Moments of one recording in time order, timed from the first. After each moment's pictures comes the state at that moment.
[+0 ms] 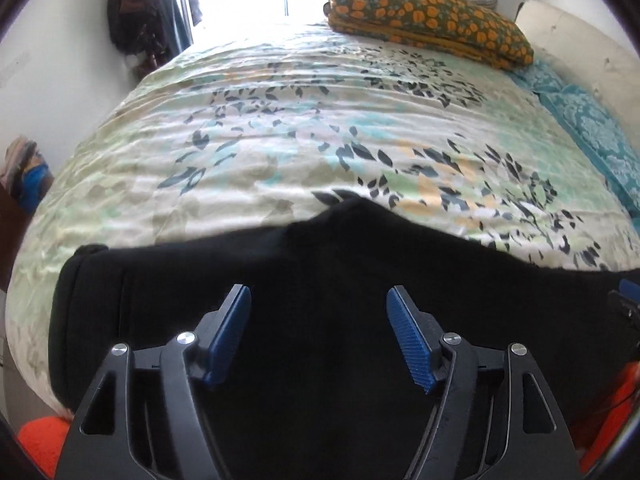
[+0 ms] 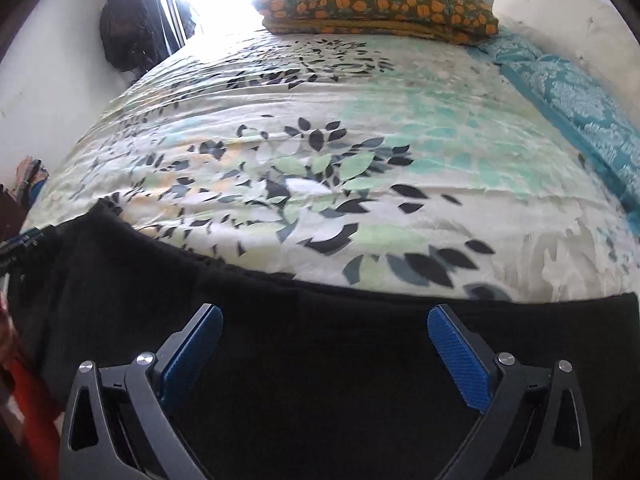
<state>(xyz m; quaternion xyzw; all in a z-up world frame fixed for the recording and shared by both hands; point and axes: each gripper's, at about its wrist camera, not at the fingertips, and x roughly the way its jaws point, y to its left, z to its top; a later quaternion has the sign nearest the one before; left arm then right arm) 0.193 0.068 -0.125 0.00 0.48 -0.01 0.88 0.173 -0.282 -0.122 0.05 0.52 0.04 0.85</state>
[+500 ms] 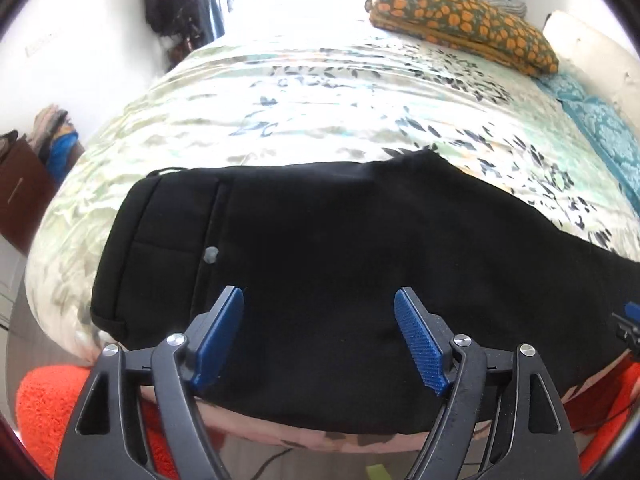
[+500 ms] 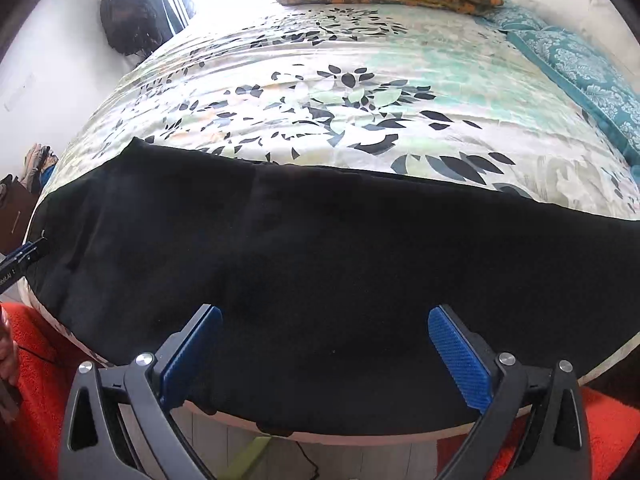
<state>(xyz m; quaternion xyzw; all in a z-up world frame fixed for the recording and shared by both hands) 0.137 0.118 -0.132 -0.02 0.48 0.06 0.88 0.106 -0.241 -0.137 0.03 0.55 0.03 0.84</state>
